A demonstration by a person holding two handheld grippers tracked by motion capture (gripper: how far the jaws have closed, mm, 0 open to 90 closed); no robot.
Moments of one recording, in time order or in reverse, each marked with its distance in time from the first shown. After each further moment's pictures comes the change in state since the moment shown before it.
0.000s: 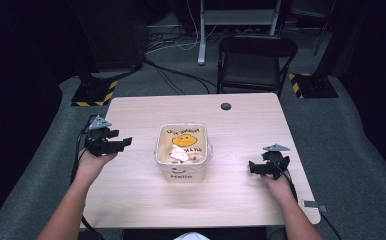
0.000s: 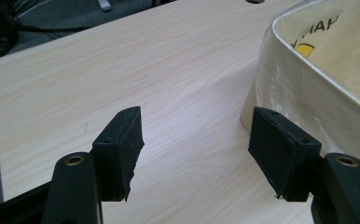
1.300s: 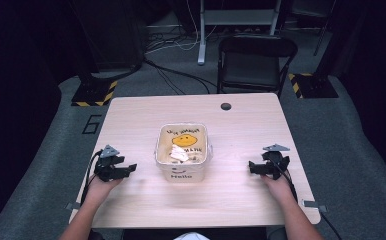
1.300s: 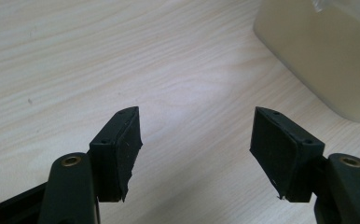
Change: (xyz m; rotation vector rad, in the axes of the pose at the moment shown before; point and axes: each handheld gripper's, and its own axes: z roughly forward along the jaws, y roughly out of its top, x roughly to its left) left arm -0.001 -0.097 0.045 0.083 -0.027 -0.038; right arm 0.000 0.000 0.000 0.002 -0.002 -0.004
